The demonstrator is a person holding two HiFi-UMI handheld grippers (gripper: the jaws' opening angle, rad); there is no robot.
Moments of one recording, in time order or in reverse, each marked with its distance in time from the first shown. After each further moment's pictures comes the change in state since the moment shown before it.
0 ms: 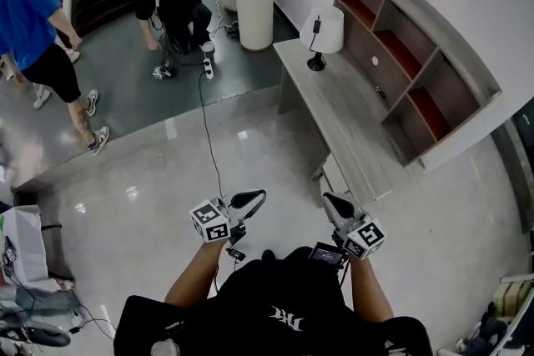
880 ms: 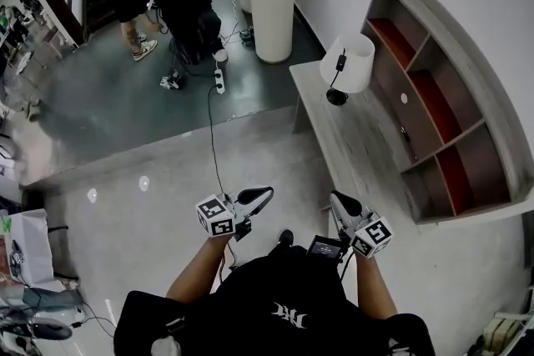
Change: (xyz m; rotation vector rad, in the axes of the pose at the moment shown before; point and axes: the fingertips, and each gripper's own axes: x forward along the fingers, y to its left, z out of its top) left arm 0.116 0.198 0.084 -0.035 0.010 0.056; right arm 0.168 -0.194 0.030 0.056 0.020 0.068
